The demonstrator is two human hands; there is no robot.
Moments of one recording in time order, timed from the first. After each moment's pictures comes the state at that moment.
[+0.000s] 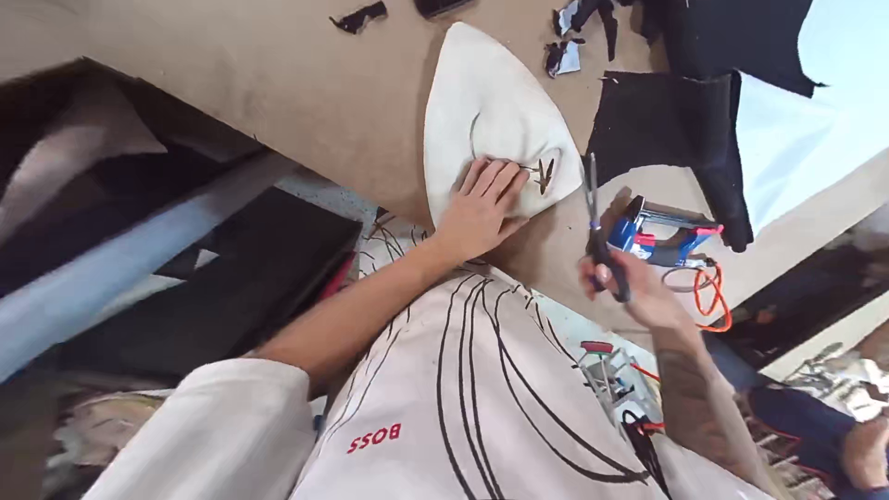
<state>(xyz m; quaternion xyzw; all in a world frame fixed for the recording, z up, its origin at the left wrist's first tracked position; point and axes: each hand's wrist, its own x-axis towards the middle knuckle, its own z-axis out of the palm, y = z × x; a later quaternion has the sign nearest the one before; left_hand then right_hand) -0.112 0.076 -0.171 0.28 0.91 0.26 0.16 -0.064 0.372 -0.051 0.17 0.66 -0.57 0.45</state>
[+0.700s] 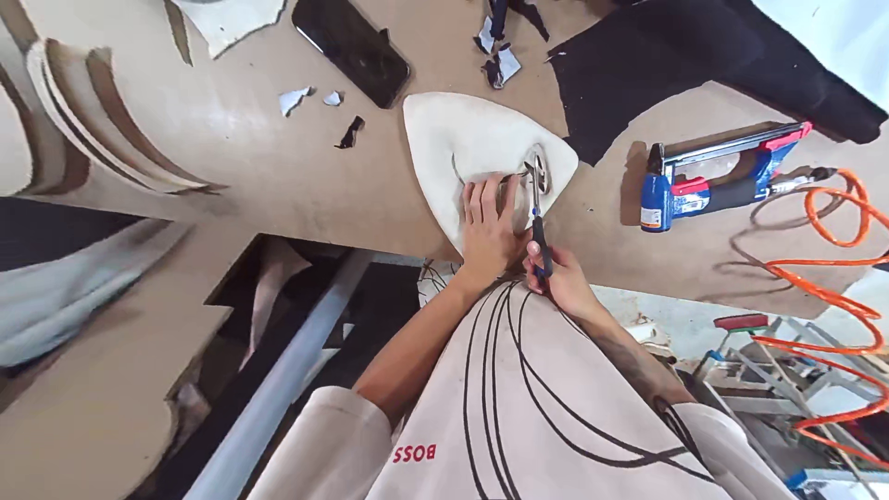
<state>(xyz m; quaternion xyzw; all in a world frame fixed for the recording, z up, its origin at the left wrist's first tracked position) -0.103 0.083 -0.182 0.26 0.95 0.16 0.07 -0.018 0.221 -0.115 0.37 0.47 -0.76 0.25</state>
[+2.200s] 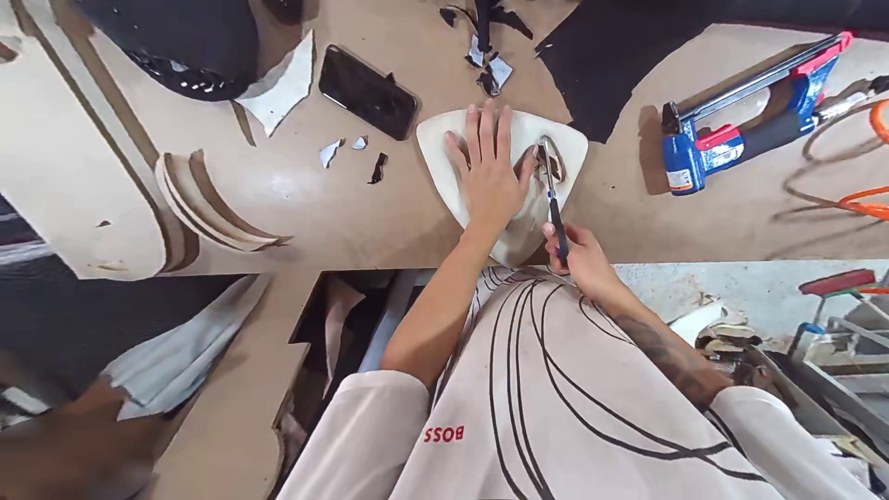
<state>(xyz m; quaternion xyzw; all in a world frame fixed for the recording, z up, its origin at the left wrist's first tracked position) -0.201 0.098 -0.177 0.30 0.94 0.10 0.08 -0.027 0.195 -0.123 0.43 0.48 -0.74 0.19</state>
